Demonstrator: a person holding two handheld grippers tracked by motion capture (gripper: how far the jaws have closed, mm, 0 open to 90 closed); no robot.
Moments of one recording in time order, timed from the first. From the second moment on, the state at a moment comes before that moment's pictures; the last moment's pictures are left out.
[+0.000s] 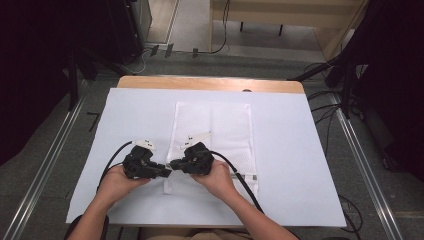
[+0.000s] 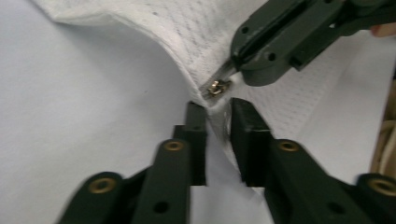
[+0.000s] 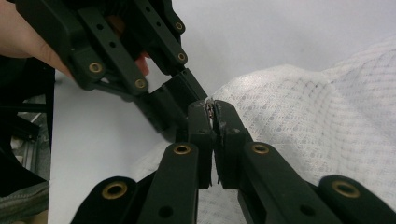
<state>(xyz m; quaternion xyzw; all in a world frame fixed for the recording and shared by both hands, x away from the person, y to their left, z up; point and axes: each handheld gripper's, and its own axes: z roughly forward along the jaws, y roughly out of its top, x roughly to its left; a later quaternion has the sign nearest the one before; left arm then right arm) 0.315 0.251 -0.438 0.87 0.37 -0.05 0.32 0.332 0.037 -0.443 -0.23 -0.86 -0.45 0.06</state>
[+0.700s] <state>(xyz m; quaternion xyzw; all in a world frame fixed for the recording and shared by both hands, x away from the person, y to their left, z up) 0.315 0.258 -0.434 0.87 0.37 -0.06 0.33 0.330 0.040 -0.450 -0.22 -0.86 -0.45 0.05</state>
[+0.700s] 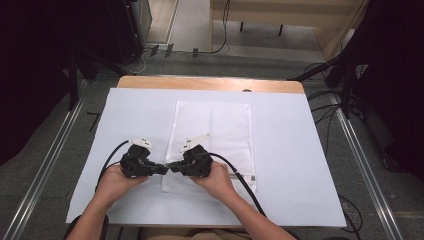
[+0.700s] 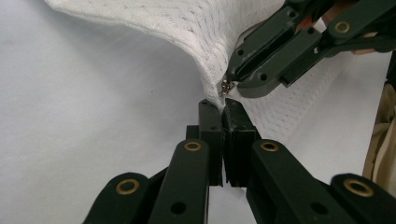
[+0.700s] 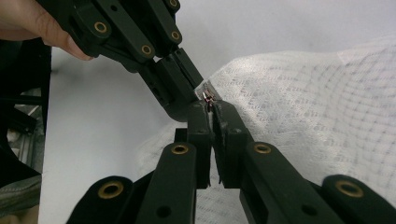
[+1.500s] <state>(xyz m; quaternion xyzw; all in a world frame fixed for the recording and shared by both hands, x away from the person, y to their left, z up) 0.315 0.261 -0.434 0.86 0.37 -0.05 0.34 0.329 0.042 -0.456 -0.21 -0.87 -0.45 0.06</state>
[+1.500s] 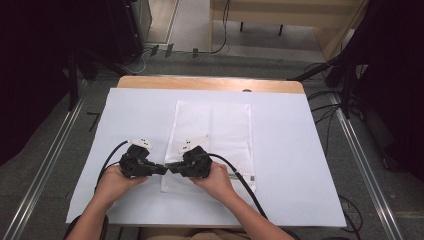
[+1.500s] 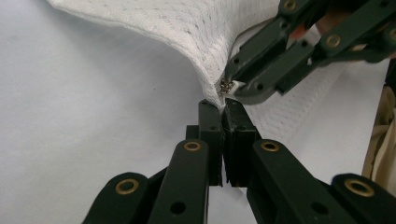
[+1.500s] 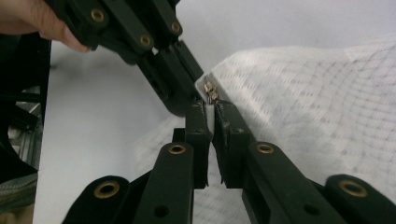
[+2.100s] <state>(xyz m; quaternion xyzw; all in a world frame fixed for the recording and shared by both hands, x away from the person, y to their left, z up) 0.315 0.262 -0.434 0.86 0.37 -0.05 0.34 0.330 0.039 -0.452 -0.21 -0.86 -0.47 0.06</state>
